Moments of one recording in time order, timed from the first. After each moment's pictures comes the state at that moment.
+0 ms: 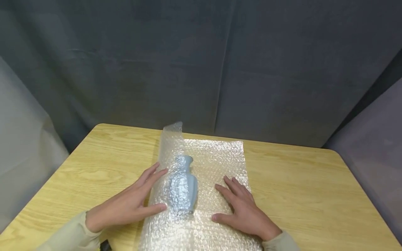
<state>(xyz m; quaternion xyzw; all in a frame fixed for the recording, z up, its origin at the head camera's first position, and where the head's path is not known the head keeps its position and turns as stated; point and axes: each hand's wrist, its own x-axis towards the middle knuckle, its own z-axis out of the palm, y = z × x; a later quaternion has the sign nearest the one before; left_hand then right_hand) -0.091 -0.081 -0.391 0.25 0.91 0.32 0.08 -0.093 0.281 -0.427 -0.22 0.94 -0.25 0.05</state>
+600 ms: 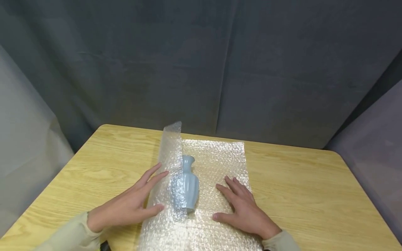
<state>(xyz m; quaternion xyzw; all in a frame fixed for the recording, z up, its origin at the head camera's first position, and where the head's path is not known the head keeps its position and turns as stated) -0.084 -0.083 -0.391 0.27 0.91 0.30 0.07 -0.094 0.282 -0.430 -0.22 0.94 -0.26 0.05</state>
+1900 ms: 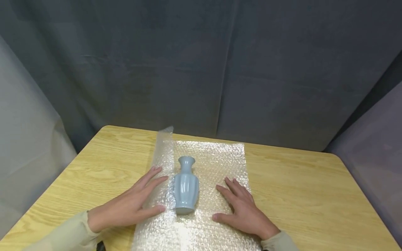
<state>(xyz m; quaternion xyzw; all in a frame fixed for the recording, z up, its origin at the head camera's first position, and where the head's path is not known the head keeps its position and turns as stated) -0.081 -0.086 -0.394 0.28 0.92 0.27 0.03 -0.094 0.283 -0.430 -0.22 0.94 -0.25 0.04</state>
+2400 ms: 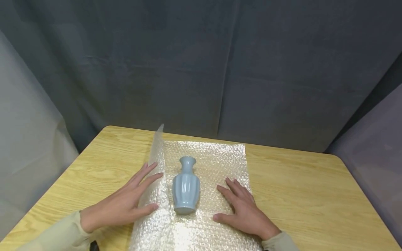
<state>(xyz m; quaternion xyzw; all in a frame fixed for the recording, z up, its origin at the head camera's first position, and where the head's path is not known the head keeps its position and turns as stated) -0.078 -0.100 -0.387 0.28 0.93 0.25 -0.01 -0.094 0.281 -0.429 -0.22 0.94 -0.26 0.04</state>
